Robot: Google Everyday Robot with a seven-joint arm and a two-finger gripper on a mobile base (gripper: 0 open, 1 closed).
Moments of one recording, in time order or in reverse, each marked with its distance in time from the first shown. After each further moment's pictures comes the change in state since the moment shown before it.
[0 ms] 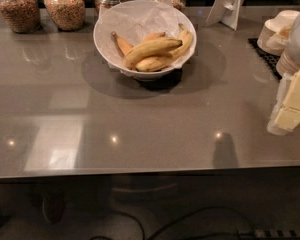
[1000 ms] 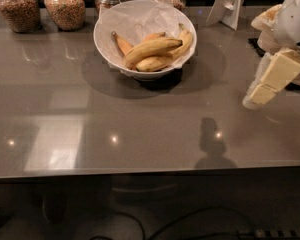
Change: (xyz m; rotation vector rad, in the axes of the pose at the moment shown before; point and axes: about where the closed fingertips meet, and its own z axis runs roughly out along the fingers) arm -0.037 -0.042 0.007 0.082 -0.195 -0.008
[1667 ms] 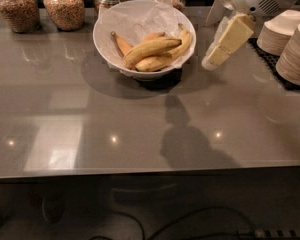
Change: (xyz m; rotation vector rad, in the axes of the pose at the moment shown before) arm -0.082 -0.063 0.026 0.019 -0.231 -0.059
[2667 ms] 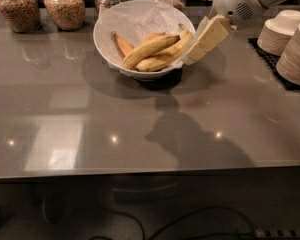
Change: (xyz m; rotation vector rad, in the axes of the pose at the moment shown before) arm -0.020 -0.020 0.035 0.024 -0.155 0.023
